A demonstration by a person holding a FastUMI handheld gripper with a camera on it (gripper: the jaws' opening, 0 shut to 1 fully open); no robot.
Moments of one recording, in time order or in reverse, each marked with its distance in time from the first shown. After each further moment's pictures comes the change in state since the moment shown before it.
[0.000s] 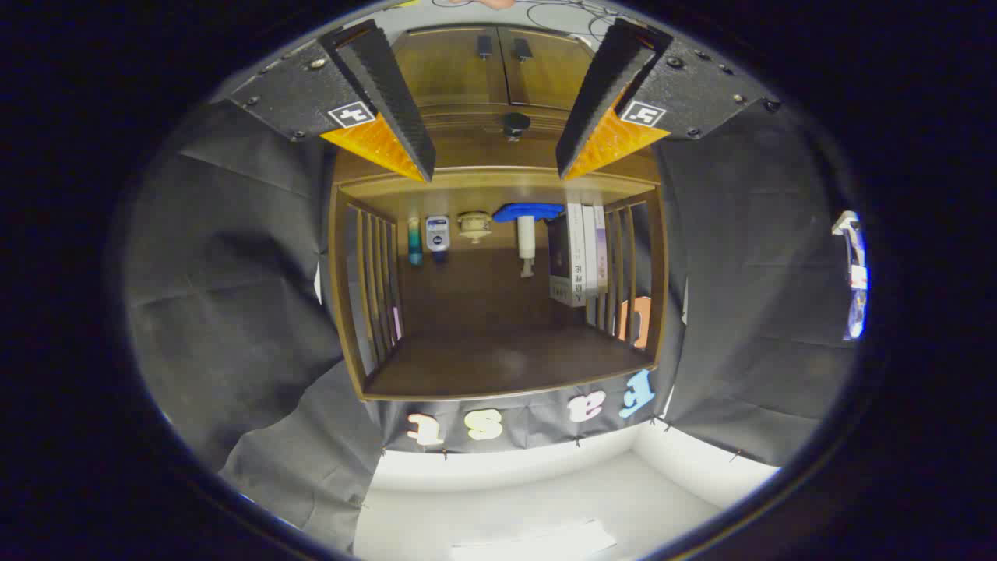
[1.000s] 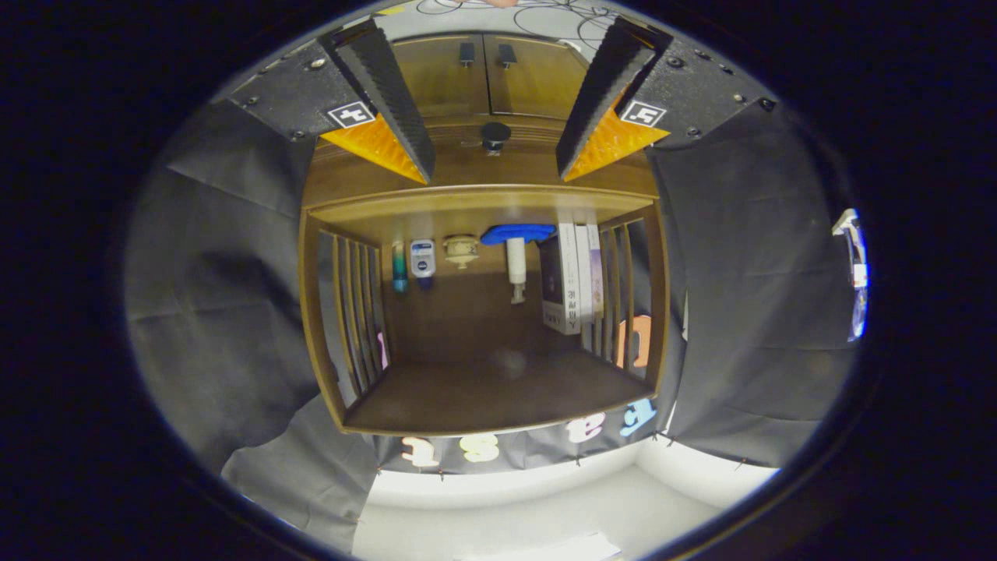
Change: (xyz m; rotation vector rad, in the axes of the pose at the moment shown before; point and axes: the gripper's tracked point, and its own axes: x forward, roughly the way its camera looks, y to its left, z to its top) arm 0.035 0.033 -0.041 0.016 0.088 0.015
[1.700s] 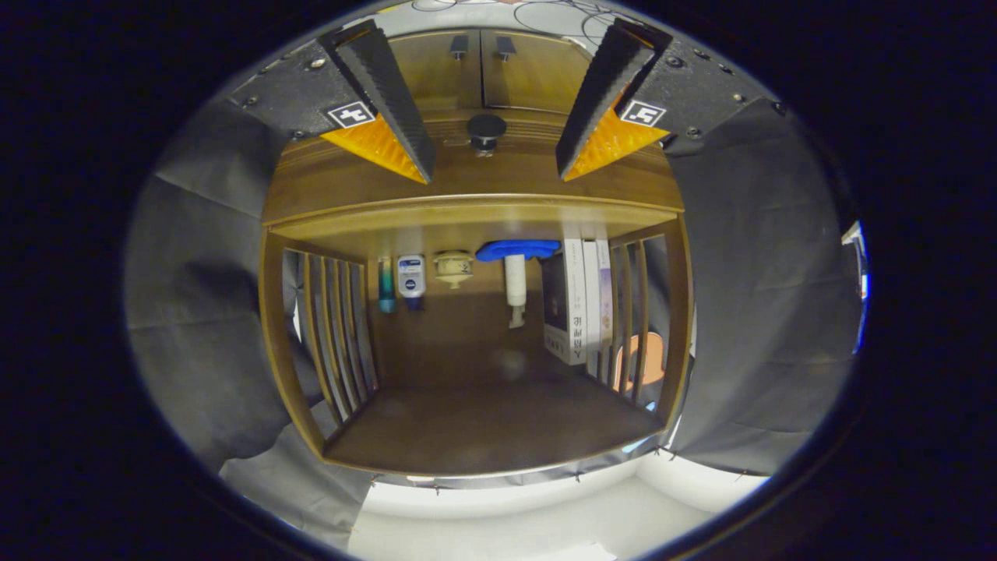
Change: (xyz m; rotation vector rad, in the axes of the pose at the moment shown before) arm 0.074 0.005 -0.033 -0.008 0.031 -0.024
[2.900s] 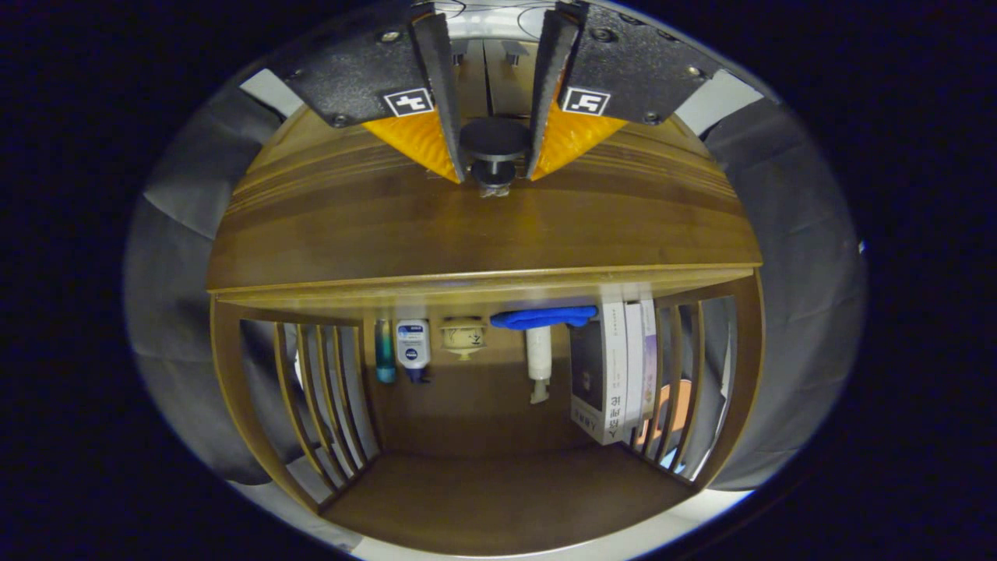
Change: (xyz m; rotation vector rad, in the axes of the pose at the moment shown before) arm 0.079 -0.013 -0.077 0.020 0.155 -0.081
